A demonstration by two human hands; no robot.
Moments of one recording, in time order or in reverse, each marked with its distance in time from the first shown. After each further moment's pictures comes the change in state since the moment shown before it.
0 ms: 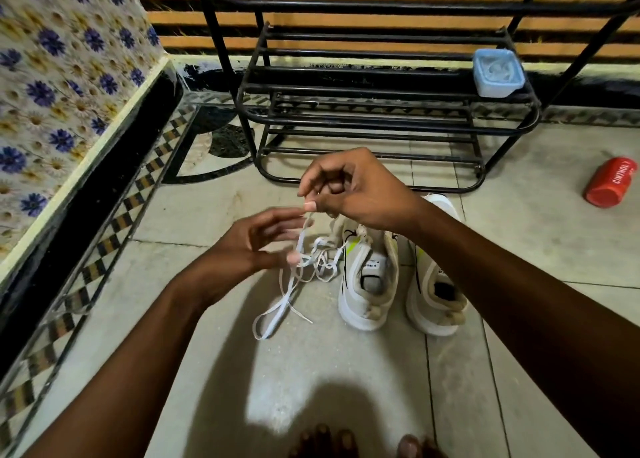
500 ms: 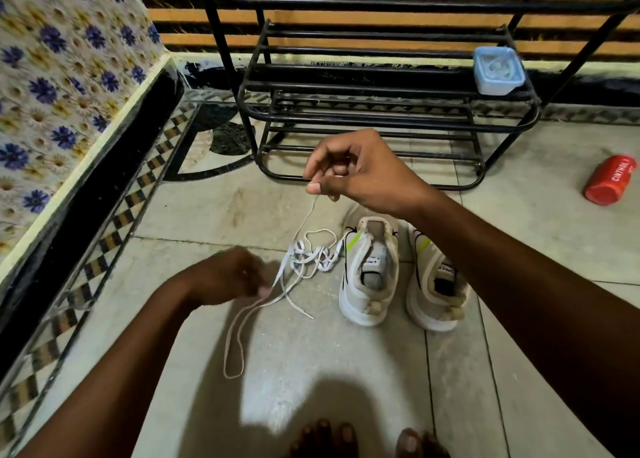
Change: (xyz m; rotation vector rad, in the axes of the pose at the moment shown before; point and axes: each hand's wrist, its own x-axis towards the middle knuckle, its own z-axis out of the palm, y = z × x) left_hand -0.011 -0.040 -0.034 0.682 -0.133 -0.346; right_hand 0.006 -0.008 -0.007 0.007 0.064 -0.013
